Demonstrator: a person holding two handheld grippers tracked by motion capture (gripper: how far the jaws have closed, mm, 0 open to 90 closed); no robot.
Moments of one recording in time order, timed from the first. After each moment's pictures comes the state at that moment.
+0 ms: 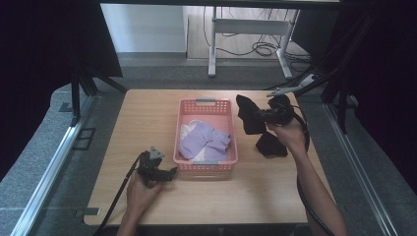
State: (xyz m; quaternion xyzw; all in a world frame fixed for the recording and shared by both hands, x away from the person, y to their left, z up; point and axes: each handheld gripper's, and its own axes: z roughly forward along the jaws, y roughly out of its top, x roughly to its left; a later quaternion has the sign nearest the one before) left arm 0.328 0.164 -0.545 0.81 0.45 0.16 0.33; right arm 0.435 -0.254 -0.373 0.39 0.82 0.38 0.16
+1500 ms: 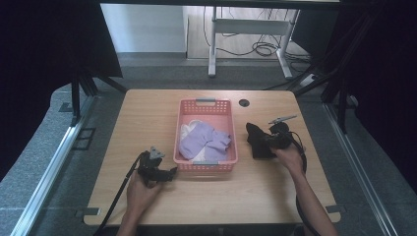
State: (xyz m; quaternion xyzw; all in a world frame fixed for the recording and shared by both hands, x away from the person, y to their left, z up) left arm 0.328 0.164 -0.545 0.81 0.45 0.16 0.33; right arm 0.437 -0.286 -0.493 0.46 0.83 0.30 0.13
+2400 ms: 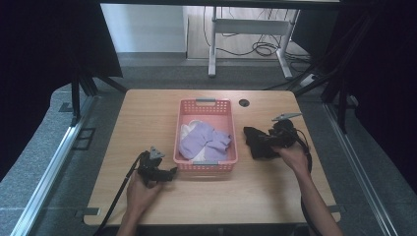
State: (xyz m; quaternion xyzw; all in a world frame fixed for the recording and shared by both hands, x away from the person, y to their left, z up) left arm 0.328 0.164 -0.545 0.81 0.45 0.16 0.33; right arm 0.421 -0.288 -0.458 0.43 0.82 0.32 0.16
